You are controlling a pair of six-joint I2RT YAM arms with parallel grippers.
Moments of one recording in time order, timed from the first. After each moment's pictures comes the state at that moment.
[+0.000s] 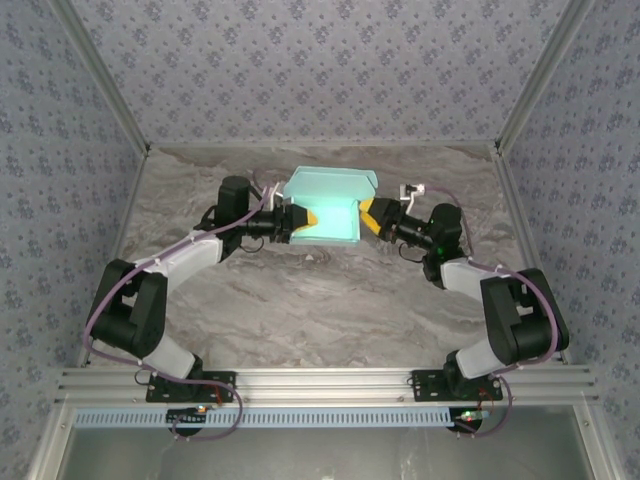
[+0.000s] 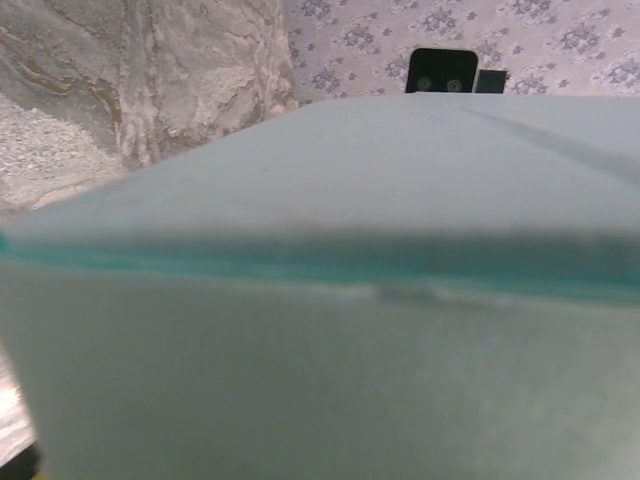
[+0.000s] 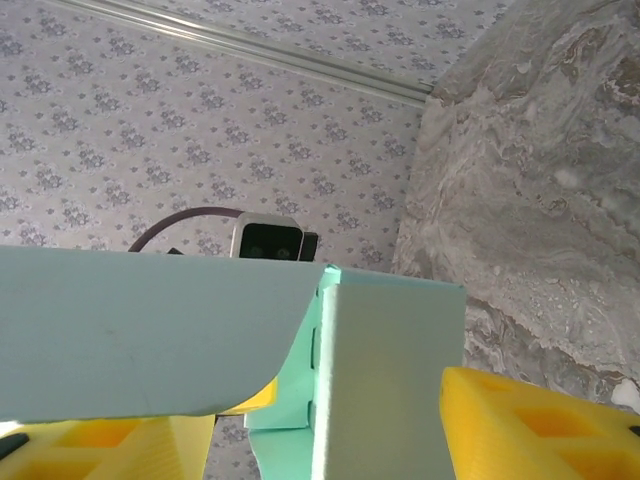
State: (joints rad) left arm -0.41 1.55 0.92 0.21 1.02 -1.03; right arm 0.23 1.49 0.57 0.96 -0.84 1.30
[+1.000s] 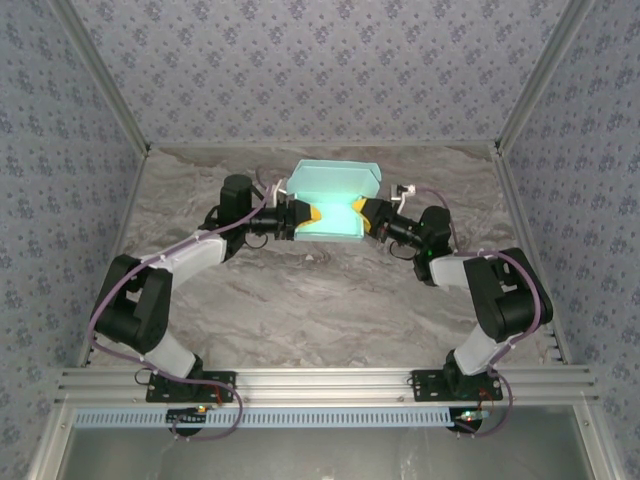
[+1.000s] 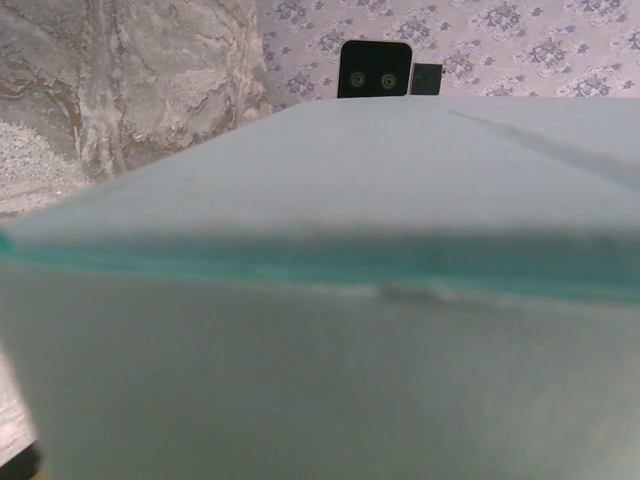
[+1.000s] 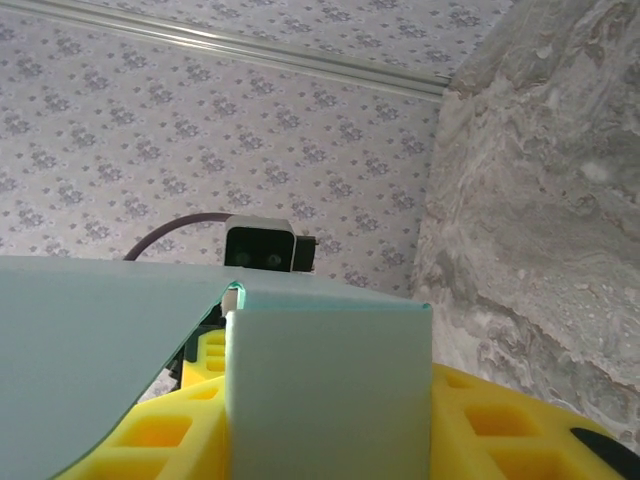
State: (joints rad) left arm -0.43 1.58 0.92 0.33 1.03 -1.14; right arm 0.28 1.64 0.59 1.14 -0.81 1.40
